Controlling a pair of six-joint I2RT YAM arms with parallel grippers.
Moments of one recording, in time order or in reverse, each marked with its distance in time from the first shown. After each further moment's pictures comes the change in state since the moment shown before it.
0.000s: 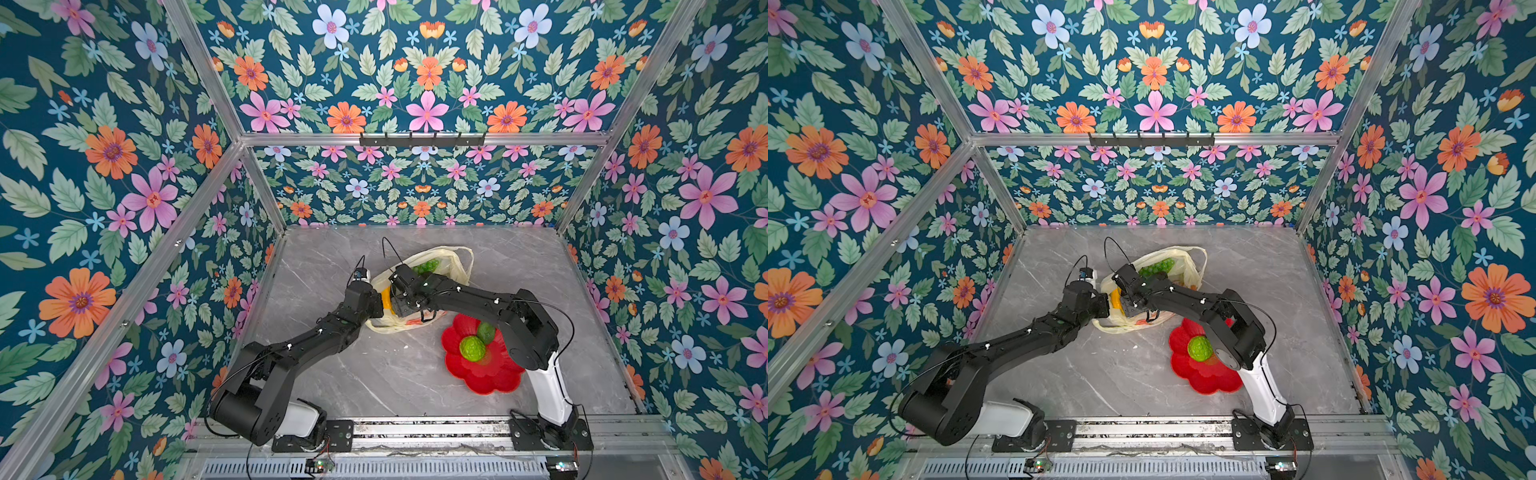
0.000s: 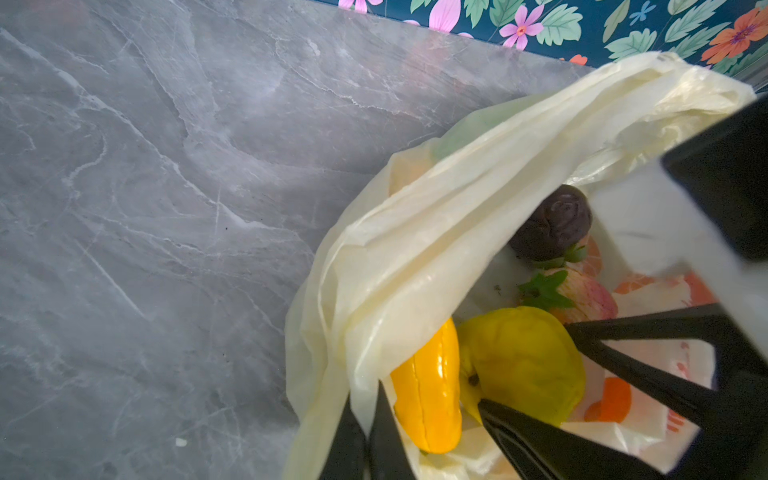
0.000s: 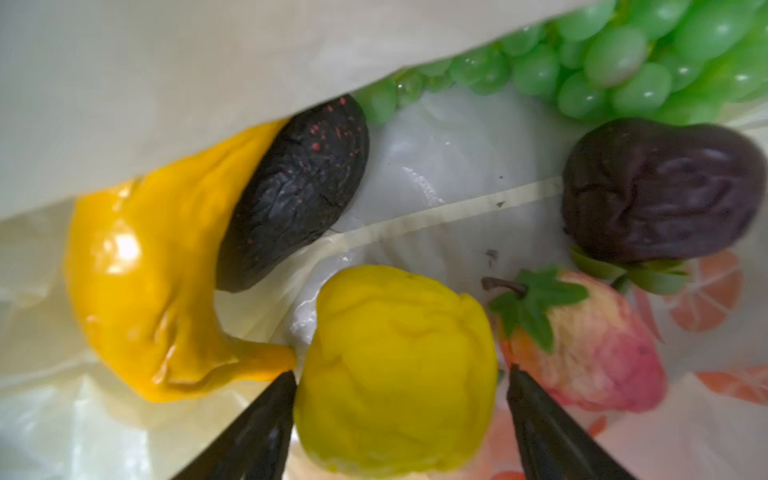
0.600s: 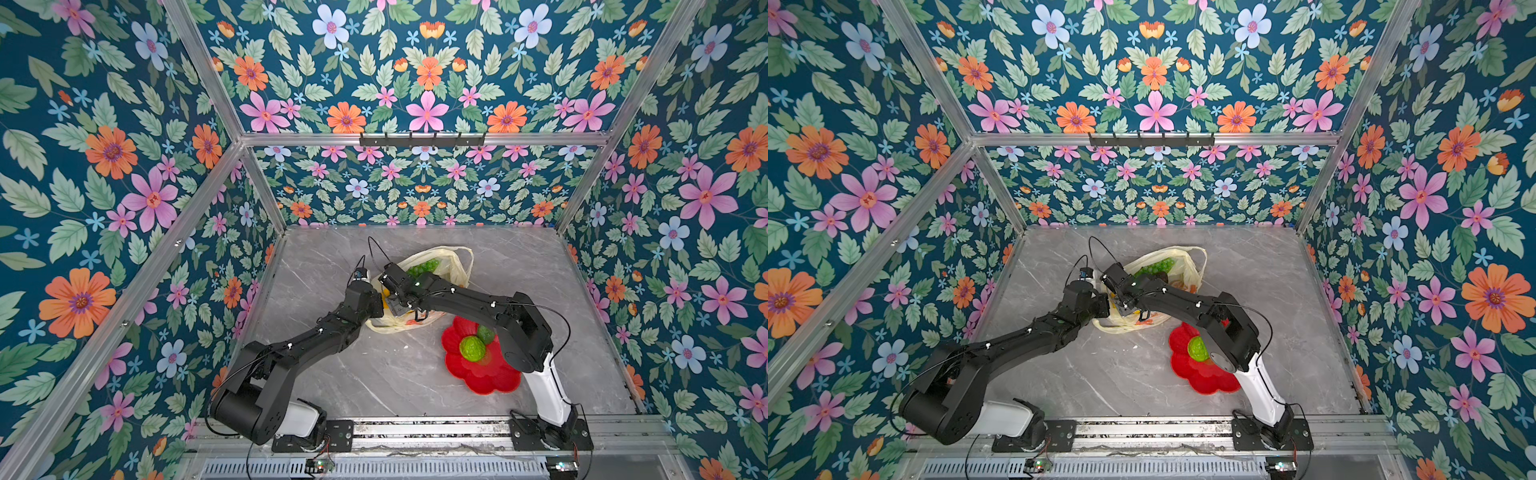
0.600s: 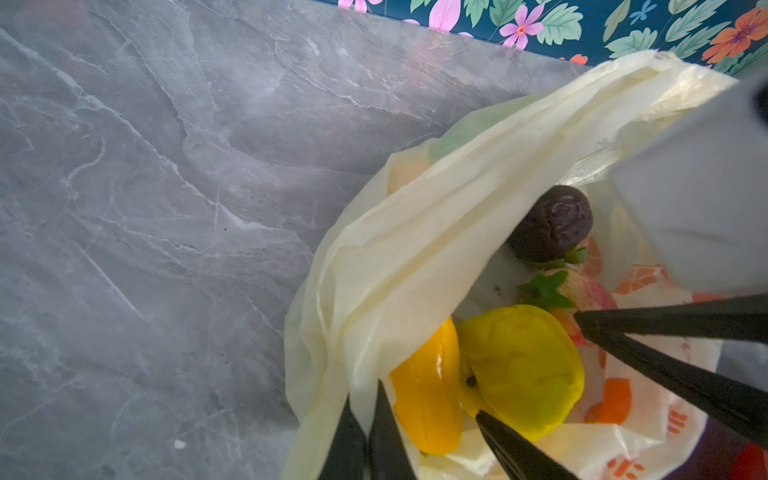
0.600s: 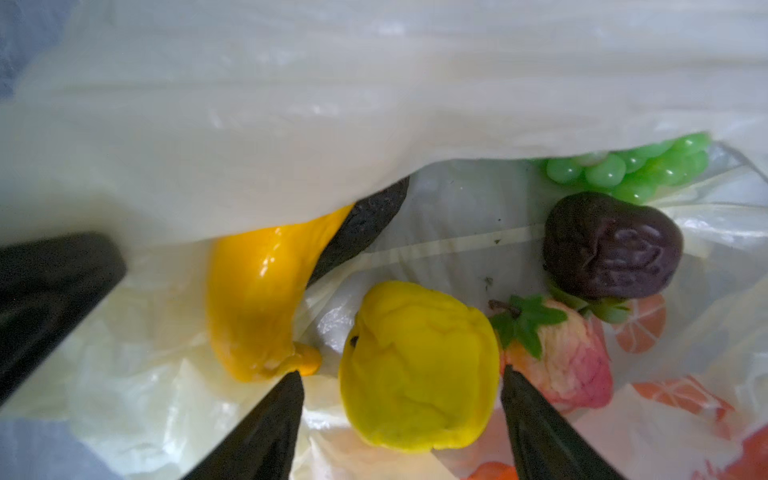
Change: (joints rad) left arm 0.000 0.002 0.004 -0.001 0.000 0.000; right arm 0.053 0.036 0.121 -0.072 0.072 -0.098
